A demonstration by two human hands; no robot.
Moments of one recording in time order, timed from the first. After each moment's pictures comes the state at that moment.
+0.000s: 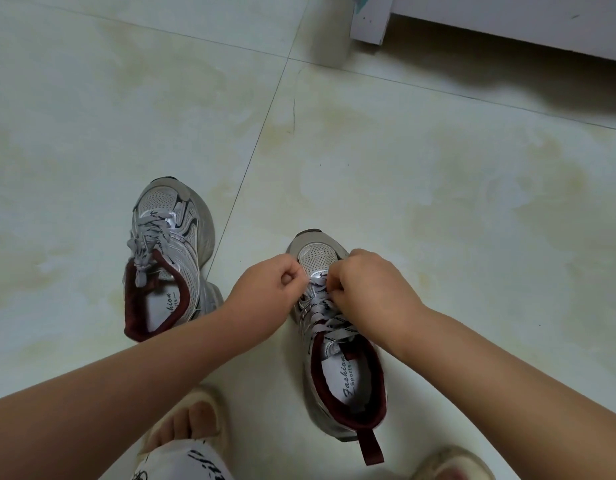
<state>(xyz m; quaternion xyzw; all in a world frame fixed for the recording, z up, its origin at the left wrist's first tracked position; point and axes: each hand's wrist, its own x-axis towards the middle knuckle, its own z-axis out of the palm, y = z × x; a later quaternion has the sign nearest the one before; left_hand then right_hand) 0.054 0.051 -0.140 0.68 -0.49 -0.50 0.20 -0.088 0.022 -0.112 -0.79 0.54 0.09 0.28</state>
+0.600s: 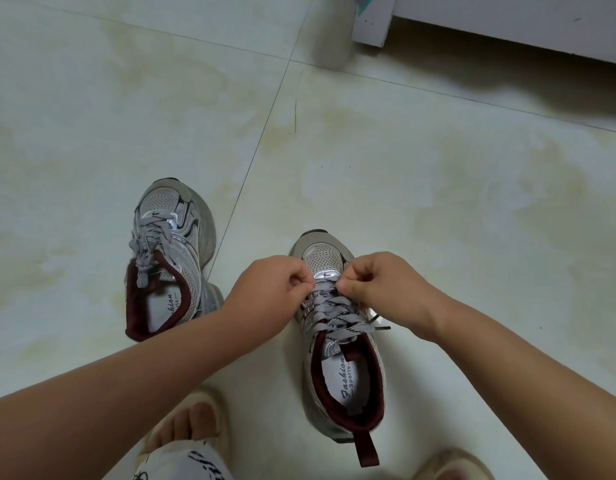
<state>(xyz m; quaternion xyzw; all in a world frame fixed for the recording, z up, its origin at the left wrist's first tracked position) 0.053 0.046 -0.131 0.66 -0.61 -0.41 0.13 -0.112 0.014 -0.118 -0.57 0.57 -0.04 0.58</state>
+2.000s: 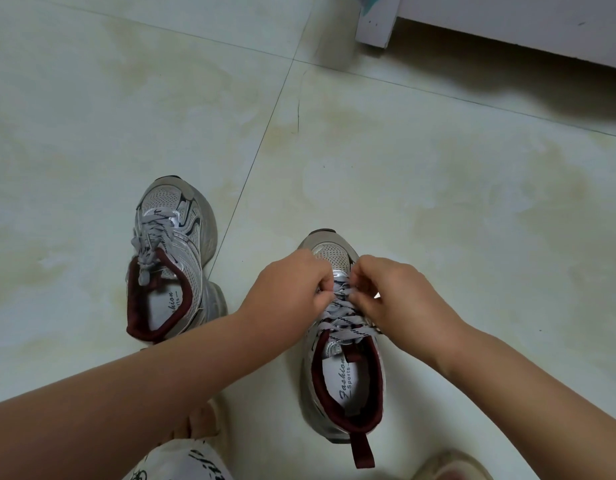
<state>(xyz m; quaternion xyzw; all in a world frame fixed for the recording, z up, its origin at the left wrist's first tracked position) 0.036 0.044 -0.122 0.62 -0.72 -0.31 0.07 -0.120 0.029 -0.109 -0.75 0.54 -0.01 0.38</state>
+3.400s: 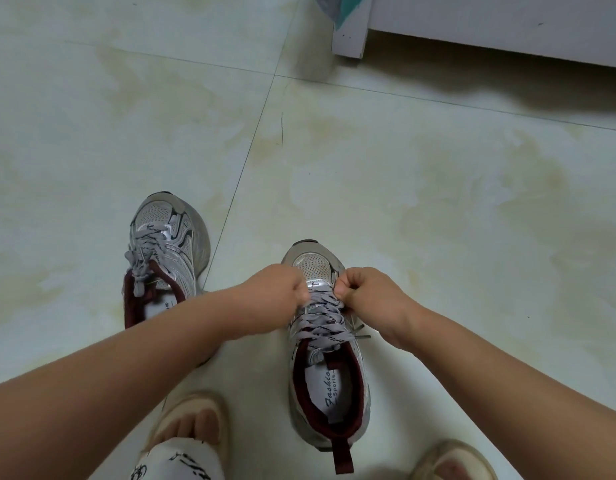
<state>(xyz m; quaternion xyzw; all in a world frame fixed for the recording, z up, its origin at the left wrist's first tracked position) 0.043 0.029 -0.114 0.60 -0.63 -0.48 -0.10 -0.112 0.031 -0.143 -0.48 0.62 -0.08 0.61</state>
